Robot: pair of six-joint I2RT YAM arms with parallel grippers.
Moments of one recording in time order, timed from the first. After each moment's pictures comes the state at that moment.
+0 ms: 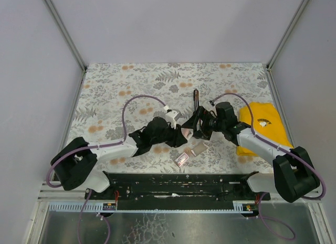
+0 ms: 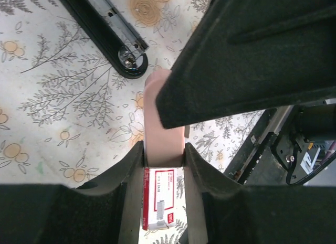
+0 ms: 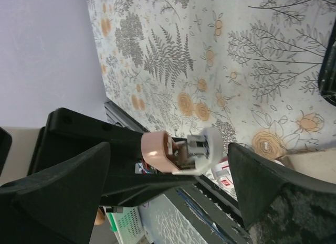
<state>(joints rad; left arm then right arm) -0.86 1.44 0.67 0.30 0.20 -0.49 0.45 1.30 0.65 -0.02 -0.53 0.99</state>
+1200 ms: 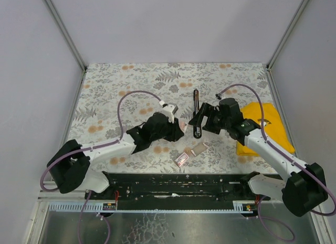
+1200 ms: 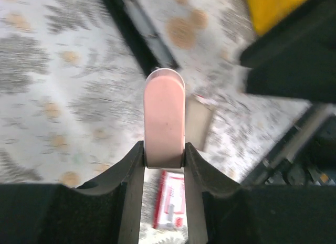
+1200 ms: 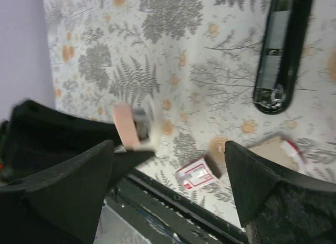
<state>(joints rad) -0.88 1.39 0.72 0.18 0.06 -0.52 0.48 1.16 0.77 -0.27 -0.29 0.80</state>
